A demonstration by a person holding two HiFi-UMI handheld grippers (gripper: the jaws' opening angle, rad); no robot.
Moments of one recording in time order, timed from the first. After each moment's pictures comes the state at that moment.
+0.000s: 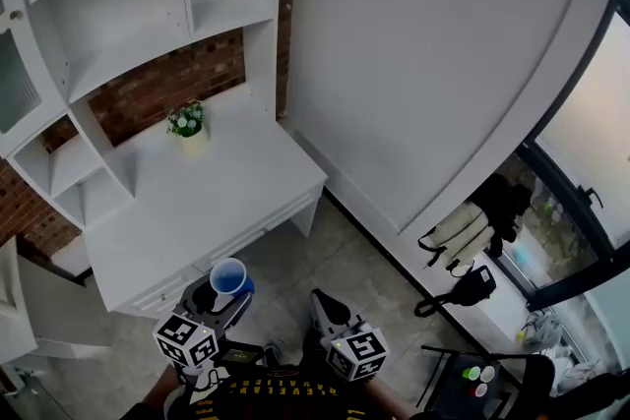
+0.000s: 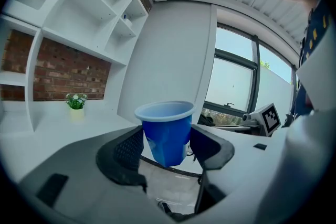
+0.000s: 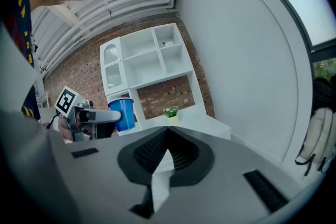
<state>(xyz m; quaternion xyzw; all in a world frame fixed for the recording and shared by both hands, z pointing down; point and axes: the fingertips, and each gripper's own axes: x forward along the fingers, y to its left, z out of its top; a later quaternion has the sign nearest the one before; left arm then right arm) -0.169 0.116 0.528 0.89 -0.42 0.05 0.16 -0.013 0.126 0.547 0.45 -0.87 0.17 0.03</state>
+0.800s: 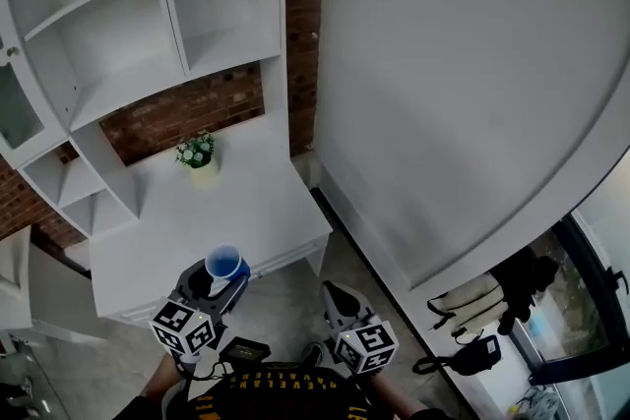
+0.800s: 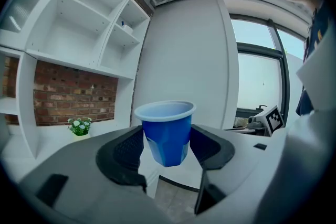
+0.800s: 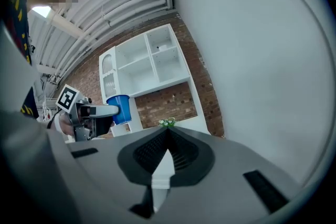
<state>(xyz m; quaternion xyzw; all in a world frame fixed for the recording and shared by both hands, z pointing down) -0.101 -0.060 0.479 0.84 -0.53 0.05 0.11 0.082 -0.075 0.526 0.38 -0.91 0.15 0.01</state>
